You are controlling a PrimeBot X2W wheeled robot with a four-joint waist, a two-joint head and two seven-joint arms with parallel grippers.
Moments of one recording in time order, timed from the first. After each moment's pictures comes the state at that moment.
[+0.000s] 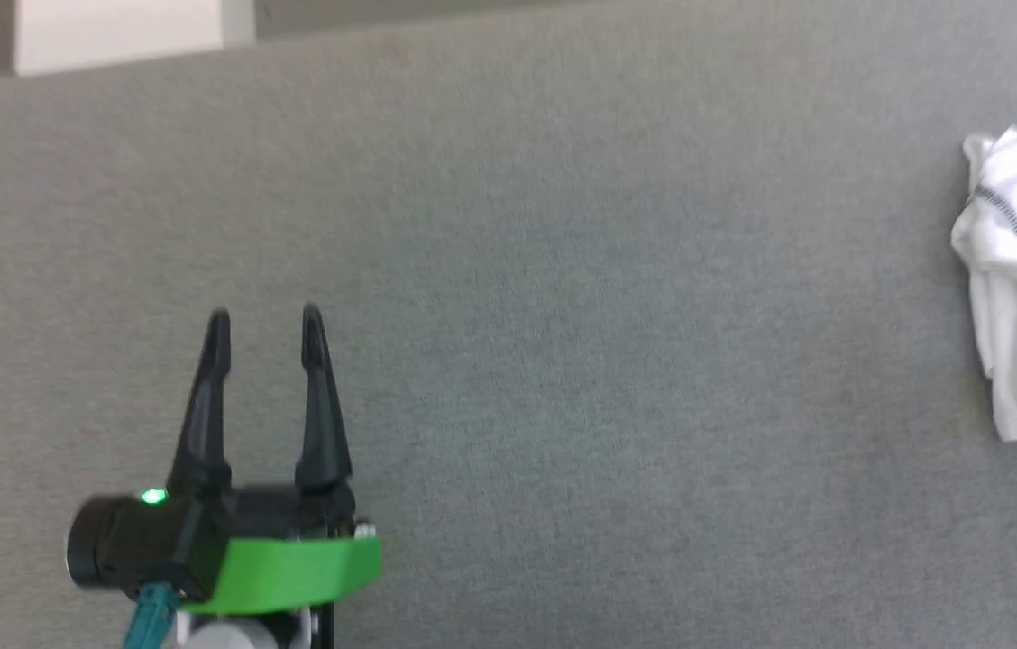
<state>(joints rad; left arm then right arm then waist) 0.01 0.06 -0.17 -0.32 -0.15 0.14 -0.26 -0.42 -0.54 -0.09 0.30 0.36 0.13 0.27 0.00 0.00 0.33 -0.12</state>
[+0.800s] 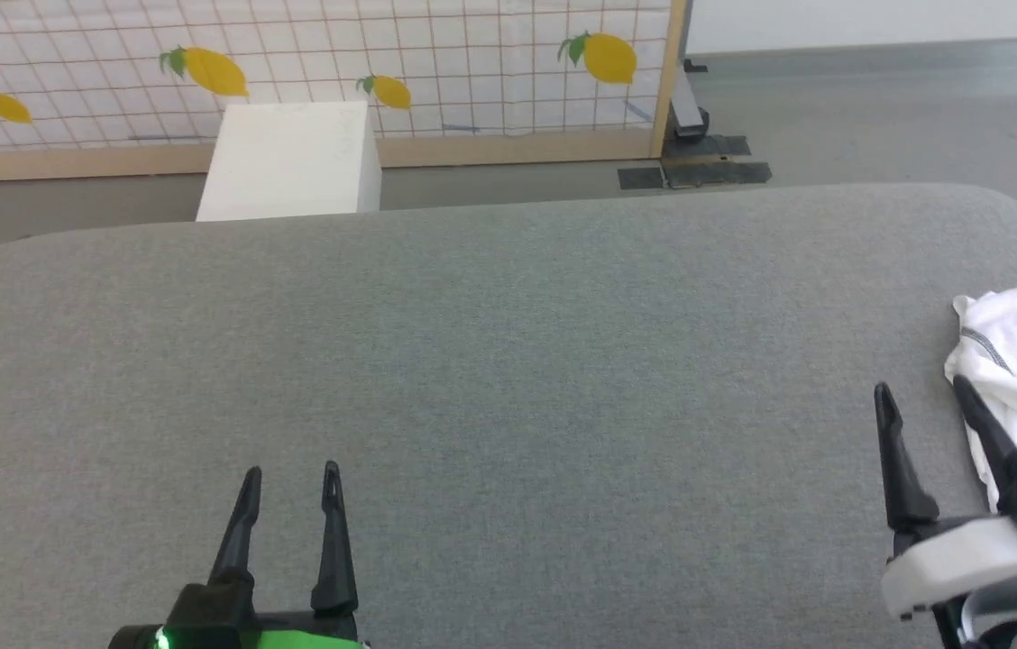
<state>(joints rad) 0.19 0.08 -0.15 -0.13 -0.14 0.13 -0.26 0.04 -0.11 -0.10 -0.10 0.06 0.13 -0.02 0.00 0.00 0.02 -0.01</state>
